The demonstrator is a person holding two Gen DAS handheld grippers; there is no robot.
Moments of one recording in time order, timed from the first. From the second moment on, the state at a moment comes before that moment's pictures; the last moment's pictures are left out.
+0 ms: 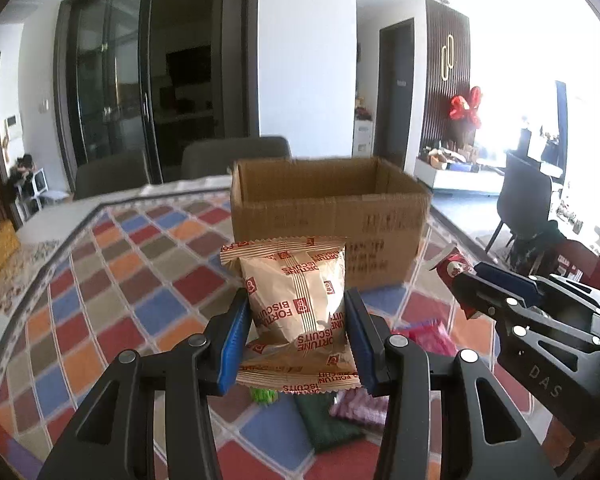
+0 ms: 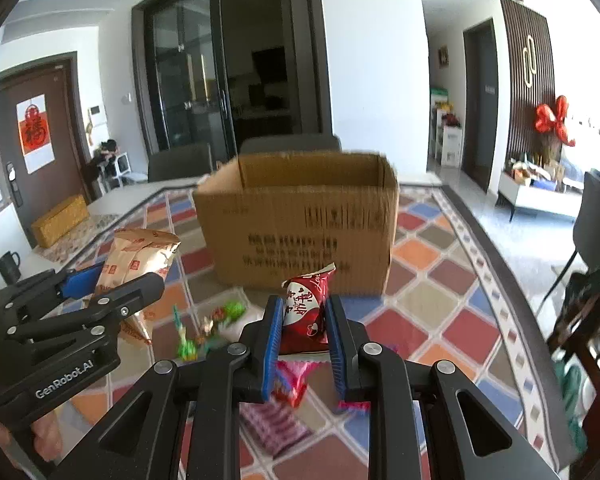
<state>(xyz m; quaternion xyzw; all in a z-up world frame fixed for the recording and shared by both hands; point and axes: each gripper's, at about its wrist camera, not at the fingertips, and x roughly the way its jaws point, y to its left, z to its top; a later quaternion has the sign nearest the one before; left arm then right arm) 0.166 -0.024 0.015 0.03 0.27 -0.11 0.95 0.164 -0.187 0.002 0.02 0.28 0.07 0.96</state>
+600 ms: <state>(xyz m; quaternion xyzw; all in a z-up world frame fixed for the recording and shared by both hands) 0.264 -0.029 0.078 0.06 0.23 -0.12 0.96 0.259 -0.196 0.057 0.02 0.23 0.08 0.97</state>
